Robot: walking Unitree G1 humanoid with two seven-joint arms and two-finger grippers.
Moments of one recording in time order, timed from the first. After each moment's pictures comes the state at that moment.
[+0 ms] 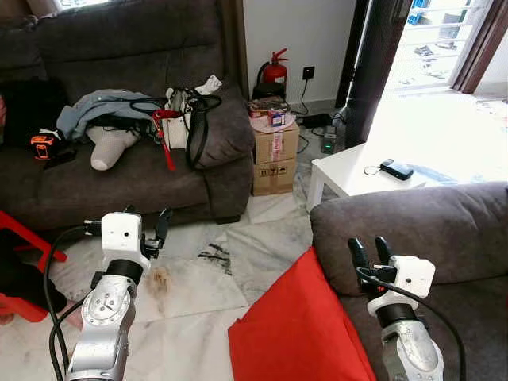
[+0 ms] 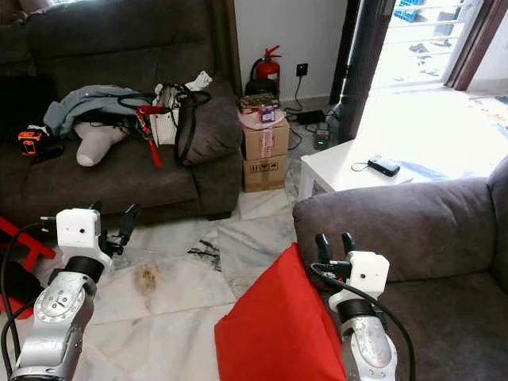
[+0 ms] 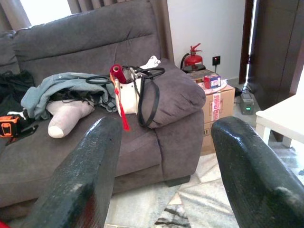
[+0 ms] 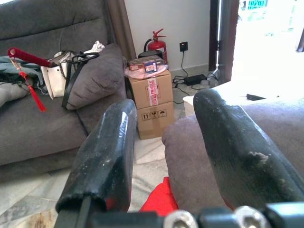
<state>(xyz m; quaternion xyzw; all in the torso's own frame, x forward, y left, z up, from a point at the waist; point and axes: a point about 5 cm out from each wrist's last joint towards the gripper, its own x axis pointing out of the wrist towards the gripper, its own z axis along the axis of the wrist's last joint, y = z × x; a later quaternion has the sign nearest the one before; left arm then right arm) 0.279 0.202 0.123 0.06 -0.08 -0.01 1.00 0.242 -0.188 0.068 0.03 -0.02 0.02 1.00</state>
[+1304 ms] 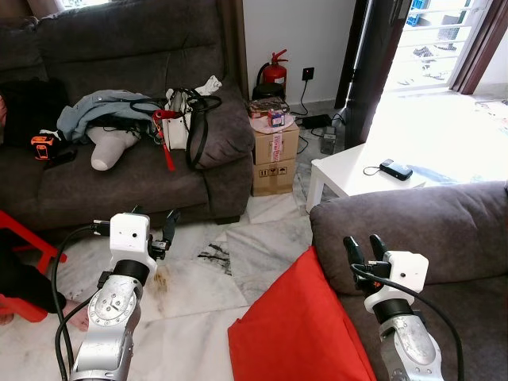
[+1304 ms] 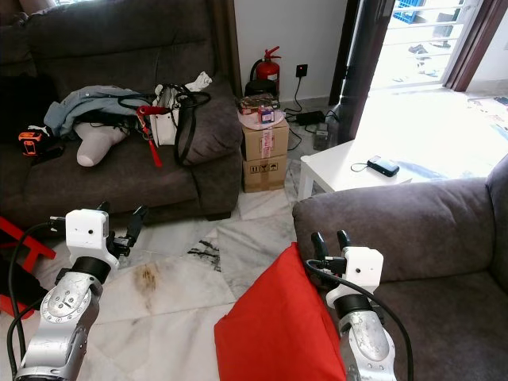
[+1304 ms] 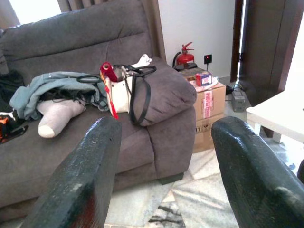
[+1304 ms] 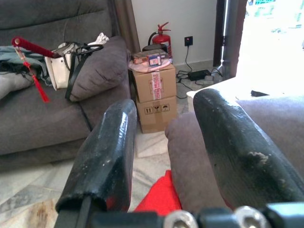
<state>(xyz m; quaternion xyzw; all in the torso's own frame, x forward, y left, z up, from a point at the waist) 0.280 0.194 0.121 0.06 -0.07 -0.03 1.00 0.247 -0.185 0.069 0.03 -0.01 0.04 1.00</state>
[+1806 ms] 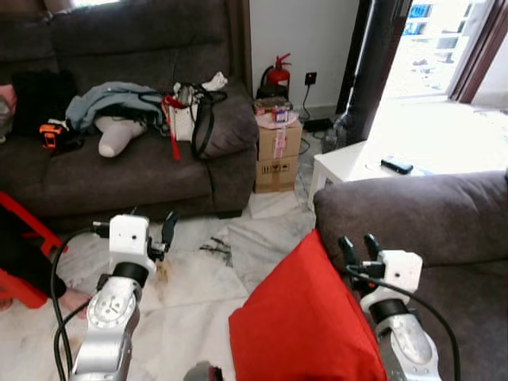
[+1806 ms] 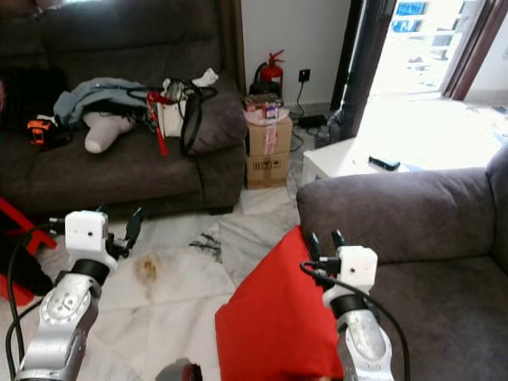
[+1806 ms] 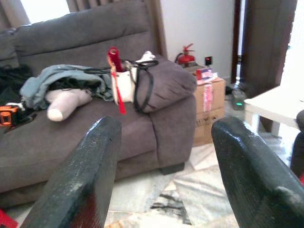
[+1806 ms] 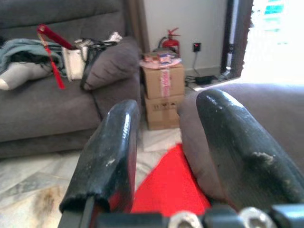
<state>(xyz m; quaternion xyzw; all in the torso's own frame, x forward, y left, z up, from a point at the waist) 0.277 0.196 0.118 0.07 -0.06 -0.02 1.00 0.248 -0.180 0.067 0.02 0.00 0.05 1.00</state>
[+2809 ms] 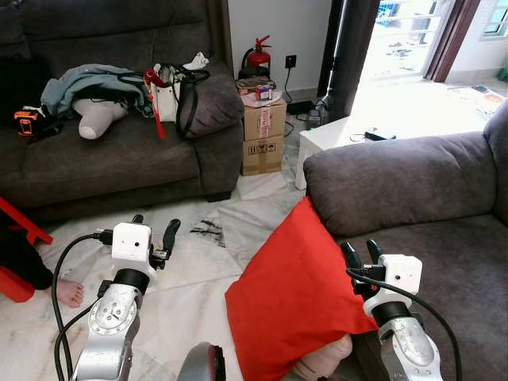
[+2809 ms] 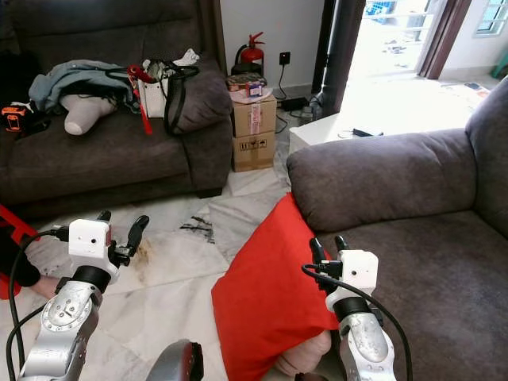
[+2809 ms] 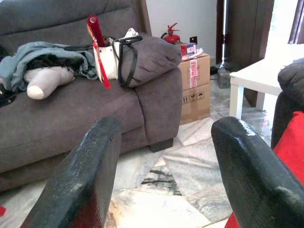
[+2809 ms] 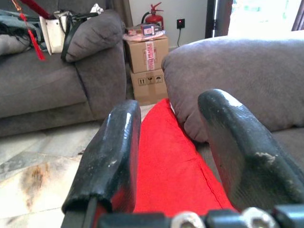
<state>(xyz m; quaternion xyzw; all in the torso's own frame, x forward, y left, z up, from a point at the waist) 0.273 0.194 0.111 0.07 -0.05 -0.03 1.00 0.248 -0.186 0.062 0.01 0.01 0.04 1.00</state>
